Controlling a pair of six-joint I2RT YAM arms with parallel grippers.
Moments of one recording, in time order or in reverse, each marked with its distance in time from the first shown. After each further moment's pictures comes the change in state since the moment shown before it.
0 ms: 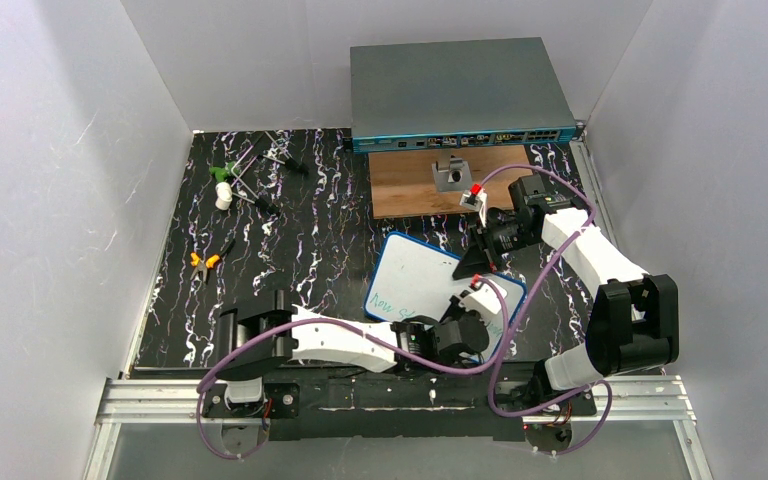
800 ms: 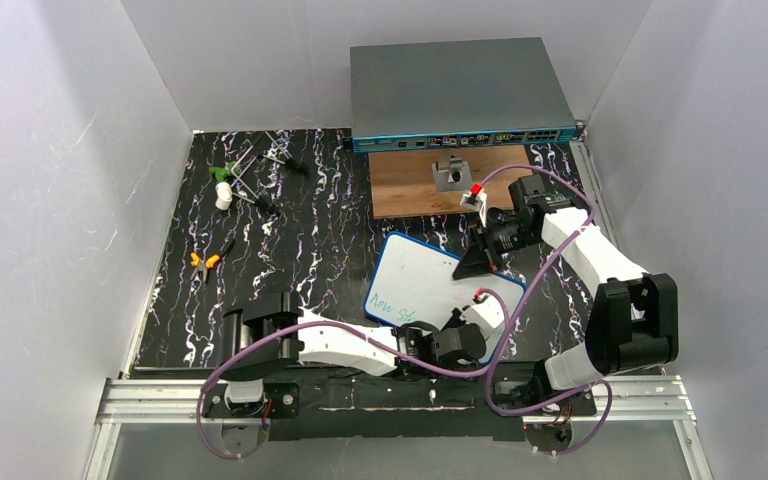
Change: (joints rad) left arm -0.017 0.035 -0.030 -0.008 0.200 0.019; right arm -0.002 0.005 0.001 -0.007 -0.005 -0.007
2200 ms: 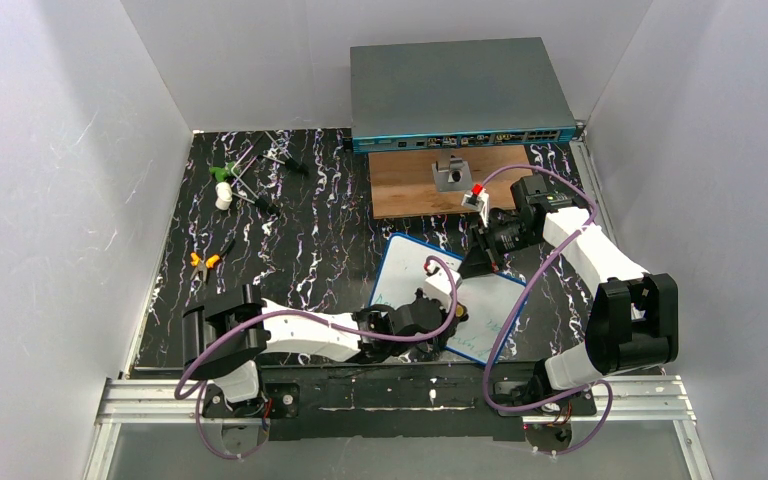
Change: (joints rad) left arm 0.140 -0.189 -0.266 0.221 0.133 -0.196; right arm -0.011 0.001 0.005 -0.016 0.025 -0.001
